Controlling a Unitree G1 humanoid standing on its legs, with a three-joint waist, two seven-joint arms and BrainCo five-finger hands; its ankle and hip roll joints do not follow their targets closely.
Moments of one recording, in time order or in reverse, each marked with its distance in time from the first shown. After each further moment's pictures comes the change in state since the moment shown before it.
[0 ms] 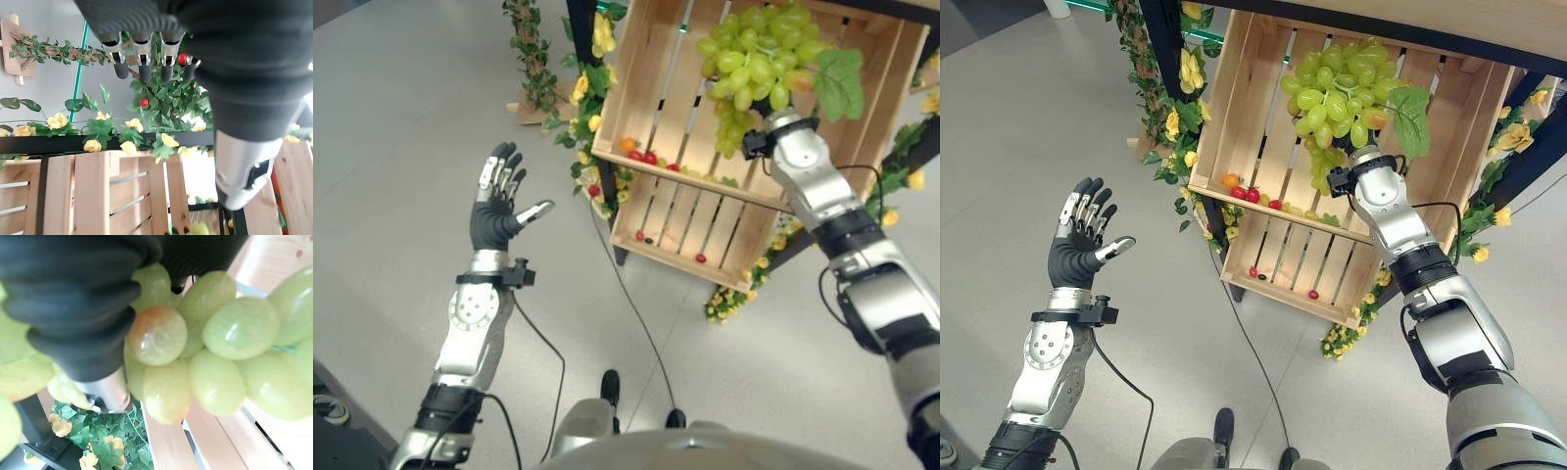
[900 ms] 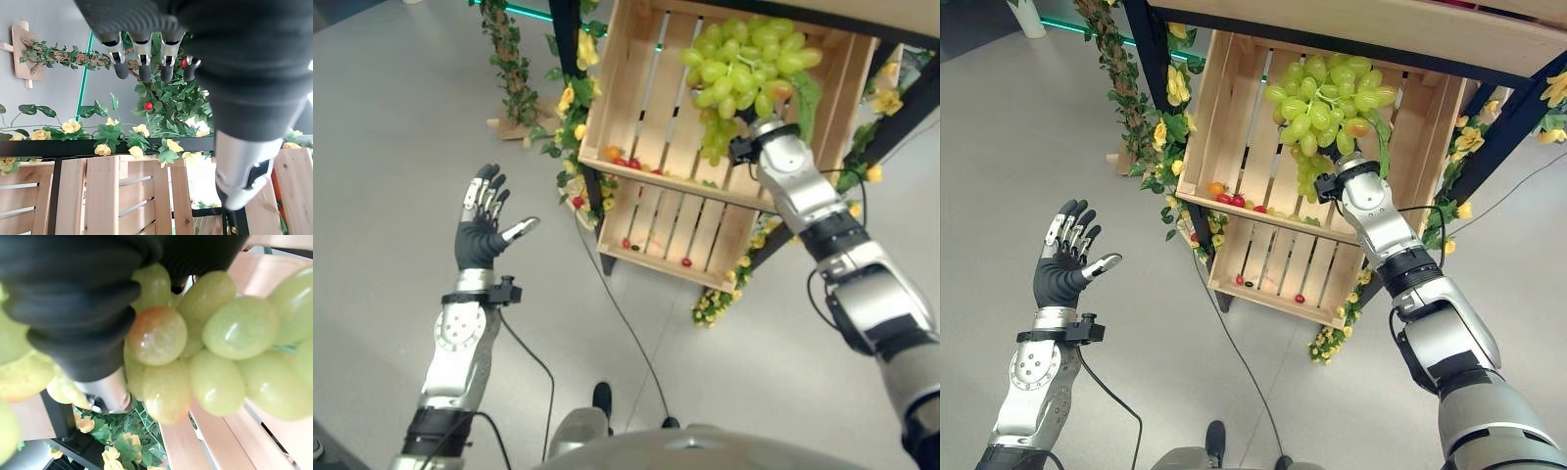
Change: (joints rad) left arm 0.094 -0.036 0.080 0.000 0.004 -0.001 0.026; right arm -0.003 0.051 0.012 0.010 0.000 0.000 0.017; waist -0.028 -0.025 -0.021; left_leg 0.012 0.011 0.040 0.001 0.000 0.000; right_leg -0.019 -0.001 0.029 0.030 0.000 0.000
